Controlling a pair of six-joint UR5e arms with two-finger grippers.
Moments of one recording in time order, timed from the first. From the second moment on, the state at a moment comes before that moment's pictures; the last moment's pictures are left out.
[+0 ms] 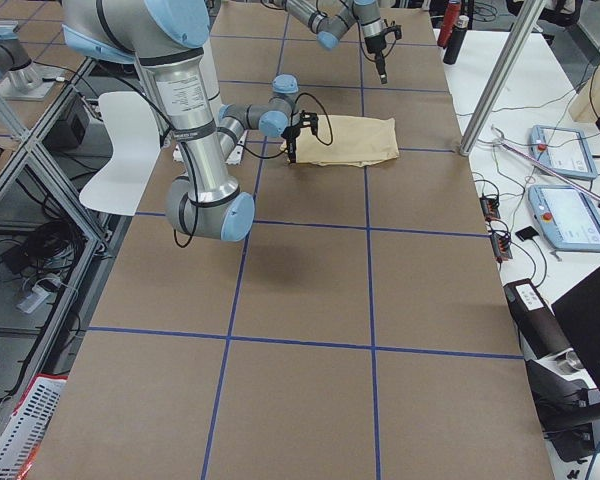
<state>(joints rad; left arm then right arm) -0.88 -2.17 -1.44 -2.21 -1.97 -1.09 0.37 -1.09 1.83 -1.49 1.78 1.23</state>
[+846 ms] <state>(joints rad) -0.88 -2.17 -1.44 -2.22 -1.97 -1.09 0.46 -0.99 1.70 -1.49 1.76 1.07</state>
